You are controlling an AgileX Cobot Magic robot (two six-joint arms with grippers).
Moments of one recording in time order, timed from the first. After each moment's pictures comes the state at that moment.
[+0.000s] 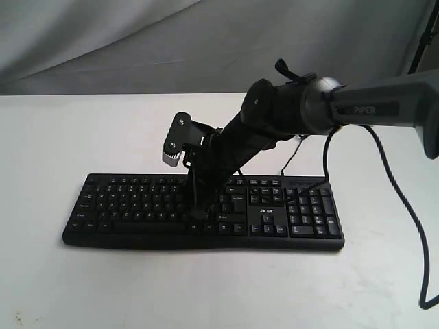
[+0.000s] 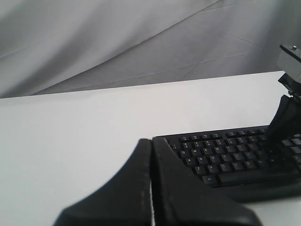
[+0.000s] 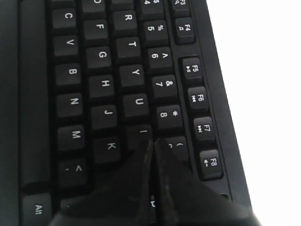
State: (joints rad) left arm -0.18 0.00 0.00 0.04 0.26 -0.02; right arm 0.58 2.21 -1.52 0.67 0.63 -1.31
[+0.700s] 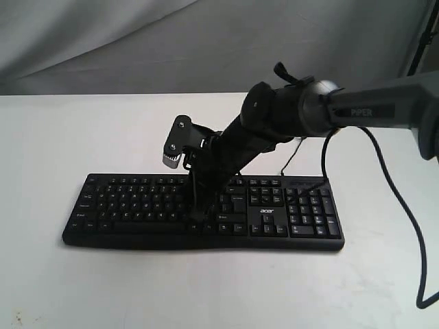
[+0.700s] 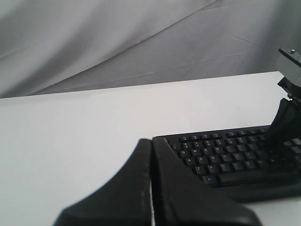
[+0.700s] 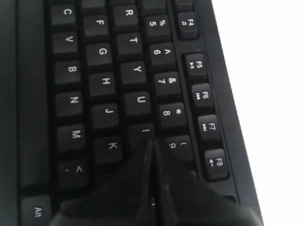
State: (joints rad) left arm -0.18 0.00 0.00 0.04 0.26 -0.02; right arm 0.58 2.22 -1.52 0.67 0.63 -1.31
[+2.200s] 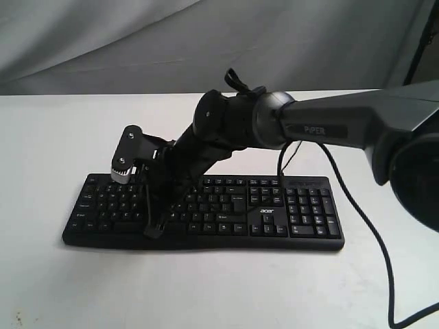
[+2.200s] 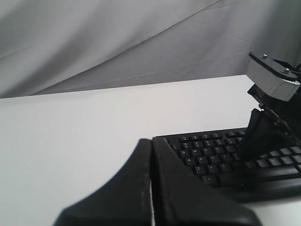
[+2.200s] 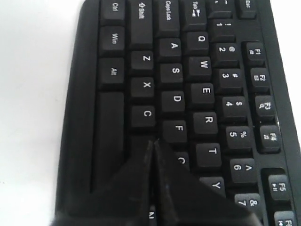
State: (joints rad) left arm -0.18 0.00 0.00 0.04 0.26 -0.02; right arm 0.71 2.28 -1.65 0.69 0.66 -1.26
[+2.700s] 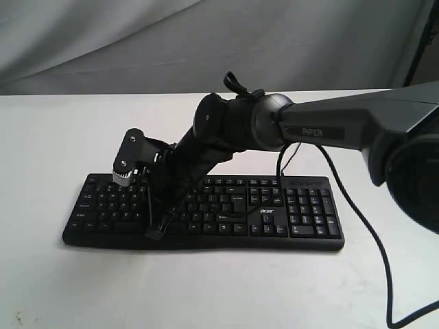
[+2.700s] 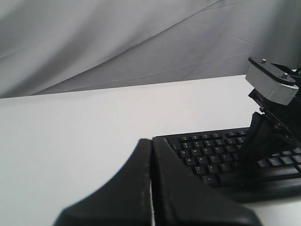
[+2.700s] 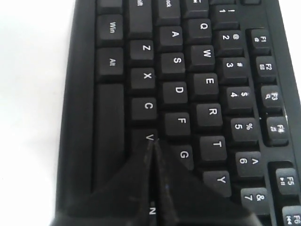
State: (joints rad) left arm -0.18 0.00 0.00 0.04 0.26 -0.02; right arm 0.71 2.29 -1.65 0.67 0.67 -1.24
